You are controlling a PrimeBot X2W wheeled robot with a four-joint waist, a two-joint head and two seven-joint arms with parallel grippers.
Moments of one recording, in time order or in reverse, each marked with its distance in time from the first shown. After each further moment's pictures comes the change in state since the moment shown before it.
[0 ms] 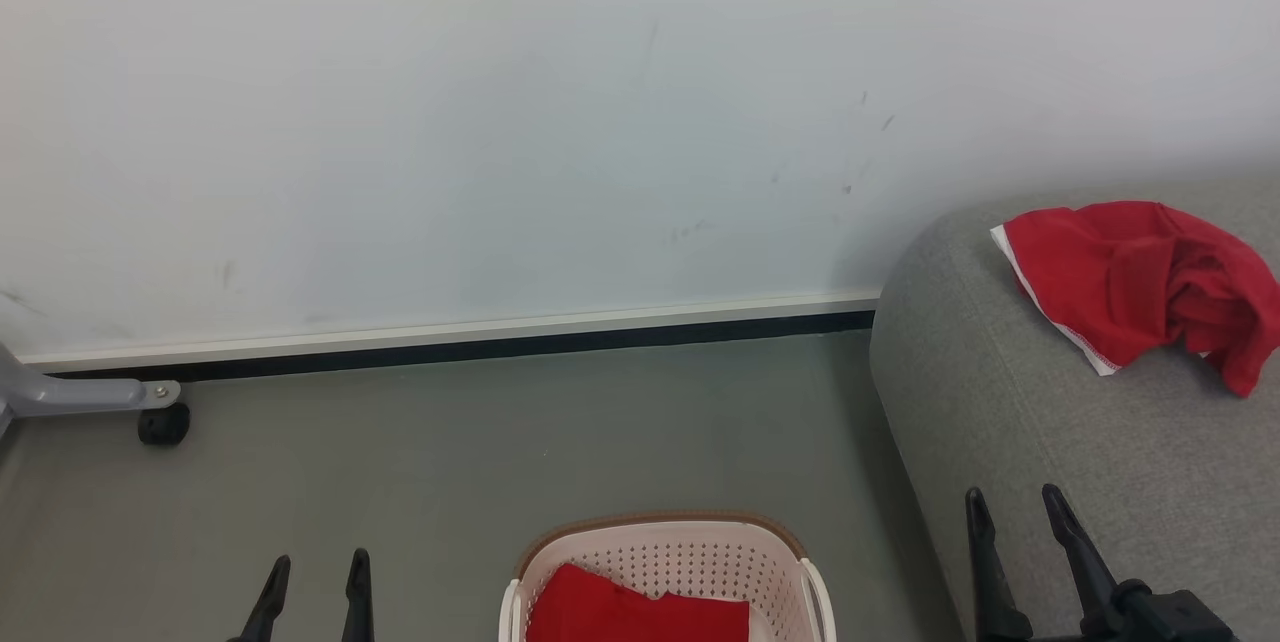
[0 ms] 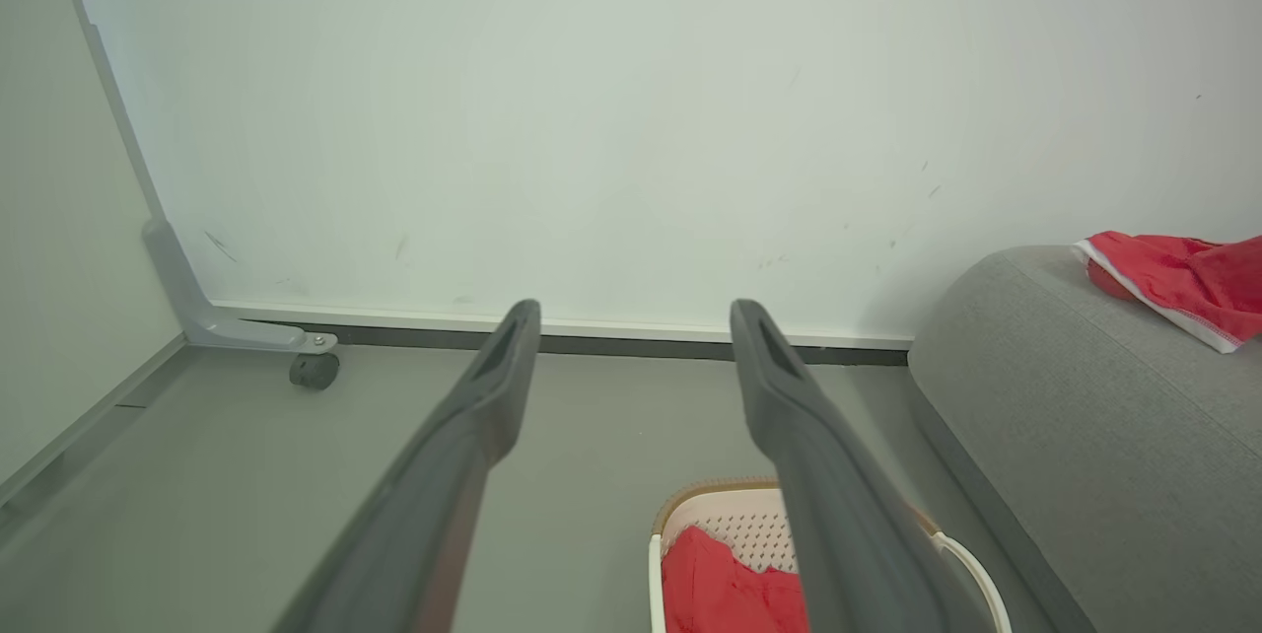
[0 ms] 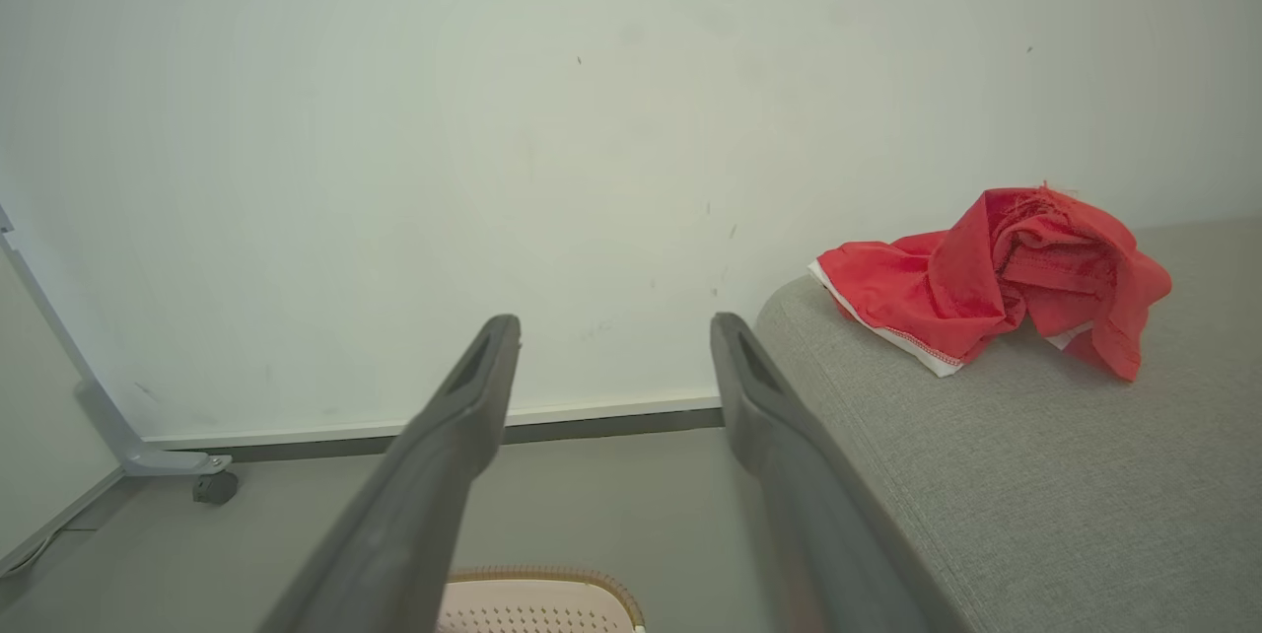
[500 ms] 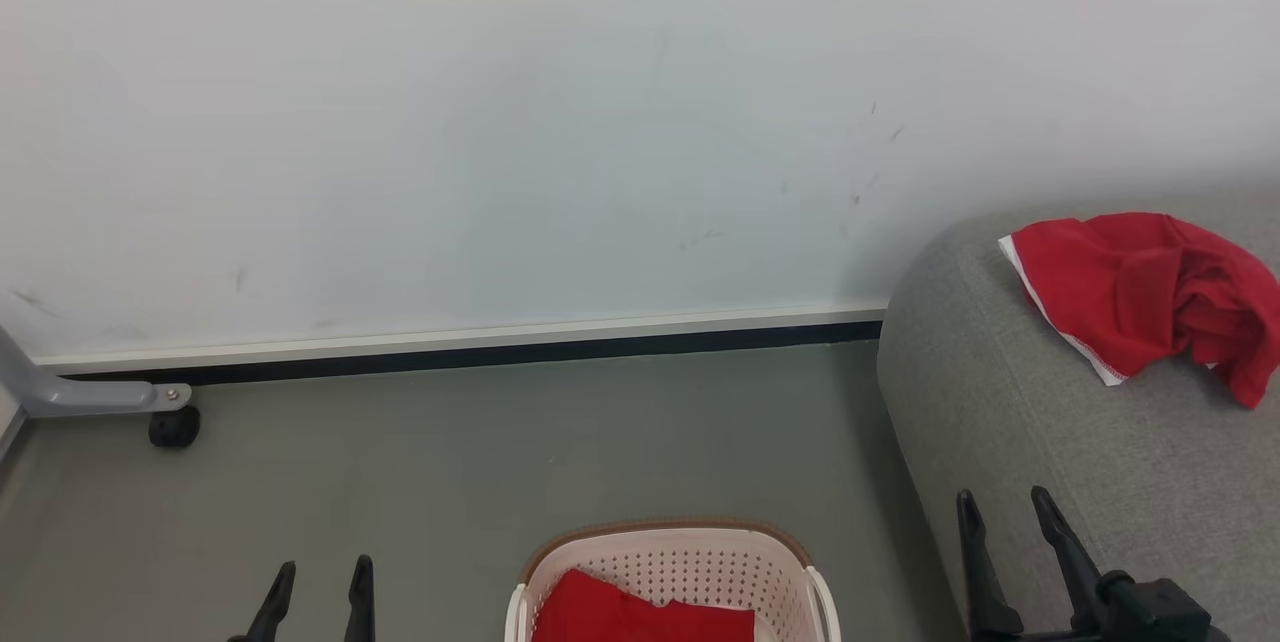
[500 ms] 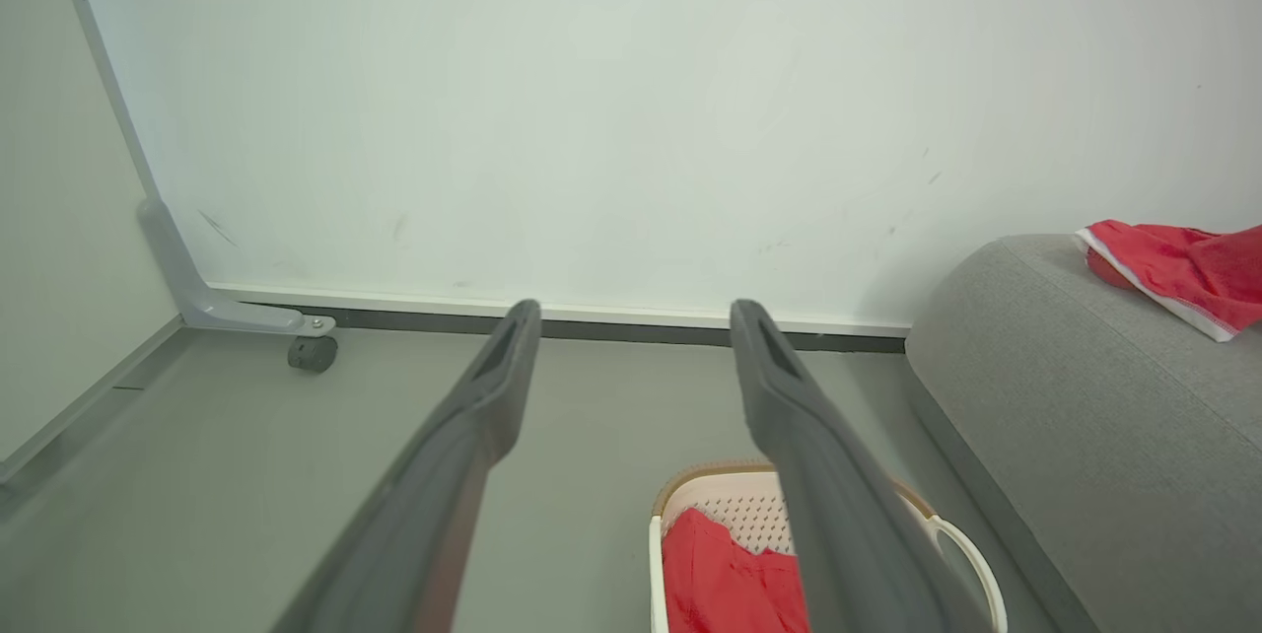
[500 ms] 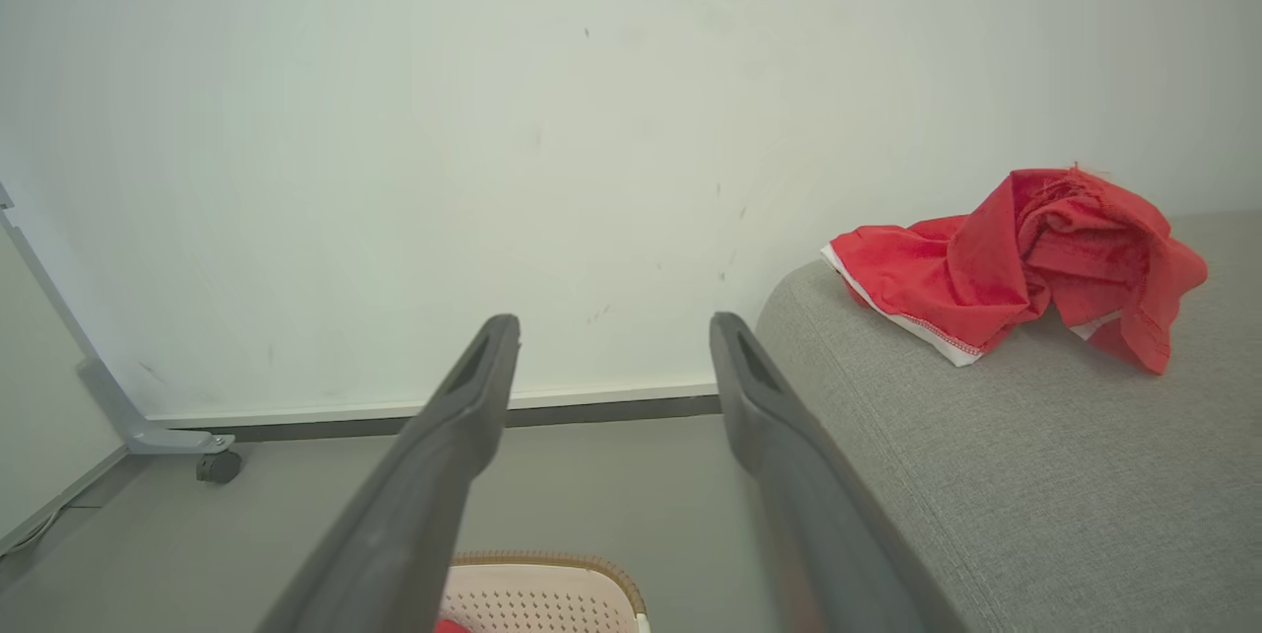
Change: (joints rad) left arm -0.022 0.030 -0.043 0.038 -0.052 -0.001 0.000; right arm -0.054 0.002 0.002 0.105 0.000 0.019 -0.007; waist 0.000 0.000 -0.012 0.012
